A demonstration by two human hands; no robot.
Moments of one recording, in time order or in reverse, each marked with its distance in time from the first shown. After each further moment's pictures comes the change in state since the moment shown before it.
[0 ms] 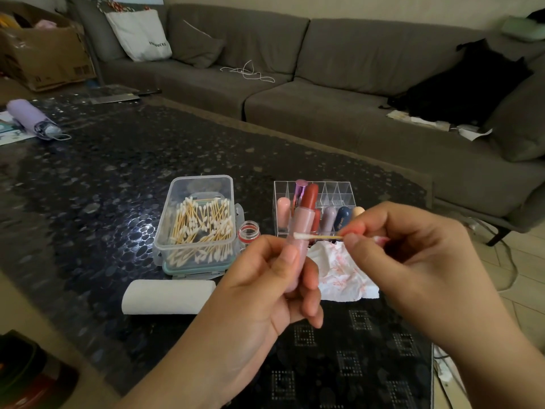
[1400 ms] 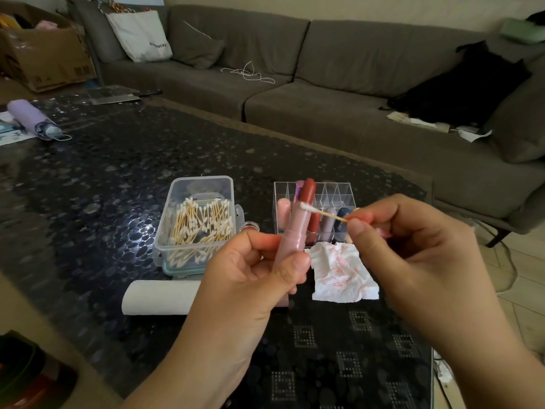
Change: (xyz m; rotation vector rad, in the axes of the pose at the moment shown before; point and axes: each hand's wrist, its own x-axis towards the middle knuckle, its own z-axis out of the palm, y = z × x) left_hand 0.005 0.001 -0.003 0.252 0.234 0.200; right_hand -0.001 0.005 0.002 -0.072 0.076 -0.084
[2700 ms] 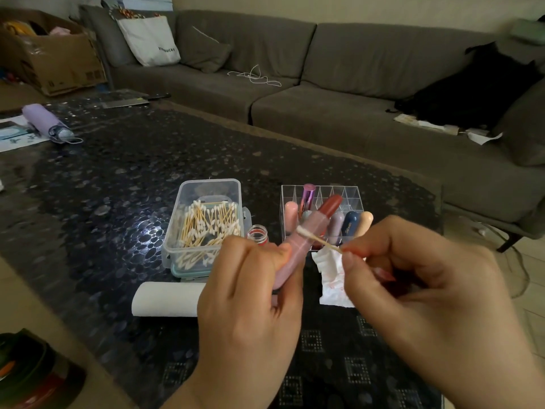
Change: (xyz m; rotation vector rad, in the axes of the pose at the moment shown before) left_hand -0.005 -0.017 -0.003 0.993 0.379 1.060; right_hand -0.010 -0.022 0.006 -0.316 -0.001 -0.221
